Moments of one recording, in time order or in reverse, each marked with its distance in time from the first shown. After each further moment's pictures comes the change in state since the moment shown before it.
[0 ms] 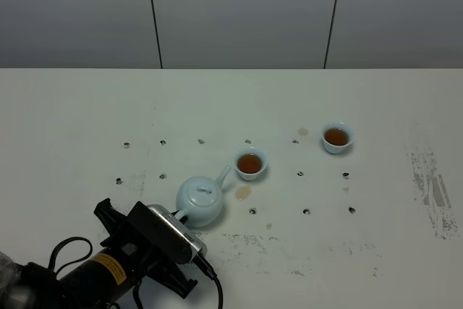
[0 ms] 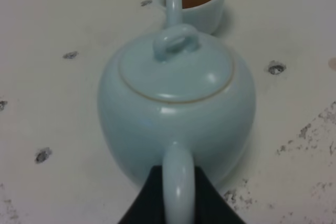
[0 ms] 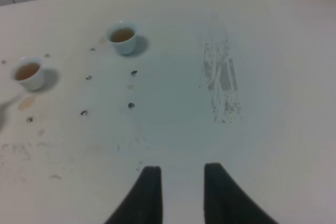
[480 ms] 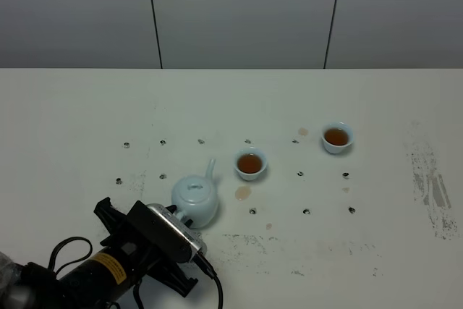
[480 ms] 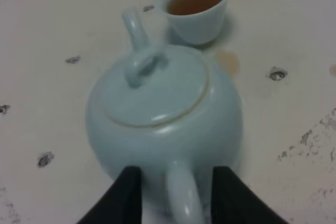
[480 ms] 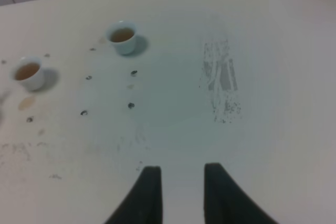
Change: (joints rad) left arm 0.000 0.000 0.000 0.000 -0.009 -0.005; right arm 0.000 0.000 0.000 0.000 0.000 0.000
